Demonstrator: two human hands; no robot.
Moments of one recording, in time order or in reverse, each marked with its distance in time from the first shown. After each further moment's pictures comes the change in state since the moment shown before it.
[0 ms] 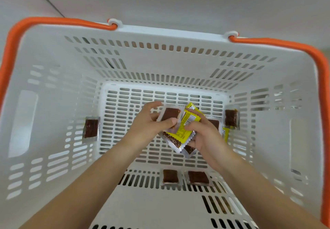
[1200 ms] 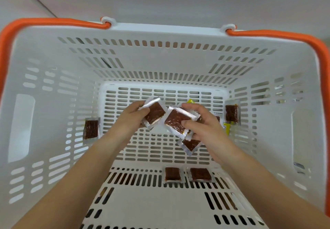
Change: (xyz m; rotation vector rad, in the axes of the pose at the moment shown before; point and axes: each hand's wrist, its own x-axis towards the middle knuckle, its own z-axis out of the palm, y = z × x) left_hand 0.015 -0.004 -0.033 0.071 0.070 -0.082; right_hand -0.006 -0.009 0.004 -0.344 0.080 -0.143
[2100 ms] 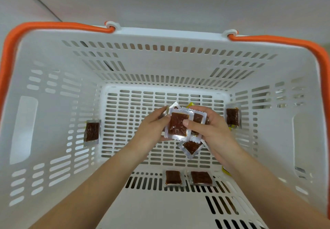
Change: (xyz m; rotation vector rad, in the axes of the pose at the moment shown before) left_hand -0.017 0.003 0.040 -0.110 -0.107 0.048; right_hand 0.004 0.000 -0.004 0.141 0.117 0.017
